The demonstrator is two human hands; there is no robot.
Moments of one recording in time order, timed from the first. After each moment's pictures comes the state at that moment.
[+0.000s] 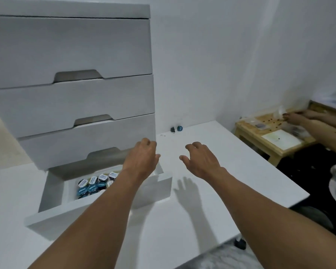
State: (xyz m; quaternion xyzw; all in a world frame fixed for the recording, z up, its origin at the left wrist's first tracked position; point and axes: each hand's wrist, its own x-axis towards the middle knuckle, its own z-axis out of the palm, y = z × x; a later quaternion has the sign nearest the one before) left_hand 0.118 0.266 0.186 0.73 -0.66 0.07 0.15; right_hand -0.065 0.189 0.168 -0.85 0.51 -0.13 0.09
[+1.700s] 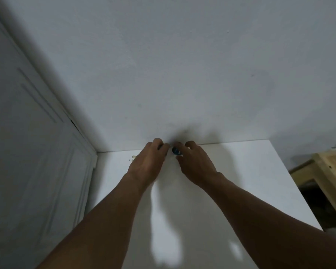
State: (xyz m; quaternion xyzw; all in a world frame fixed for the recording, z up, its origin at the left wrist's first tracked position) left_hand 0.179 -0.258 -0.061 0.77 -0.63 -0.04 0.11; right_hand 0.044 -0.345 -0.058 -0.92 0.35 -0.06 0.19
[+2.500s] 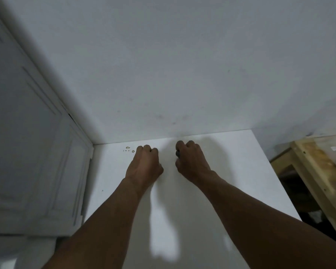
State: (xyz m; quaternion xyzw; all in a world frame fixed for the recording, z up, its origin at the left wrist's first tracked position) left_hand 0.126 -0.226 -0.025 0.86 -0.49 -0.12 0.10; right_hand 0.011 -0.319 -0.036 -0.90 0.40 -0.05 0.18
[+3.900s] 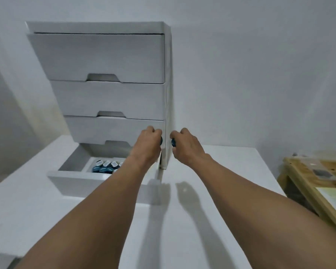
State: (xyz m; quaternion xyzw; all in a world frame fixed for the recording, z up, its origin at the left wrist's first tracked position) left_hand 0.013 0.195 0.229 0.85 -0.47 0.13 0.19; right_hand -0.088 0.094 0.228 -0.95 0.25 -0.18 0.12
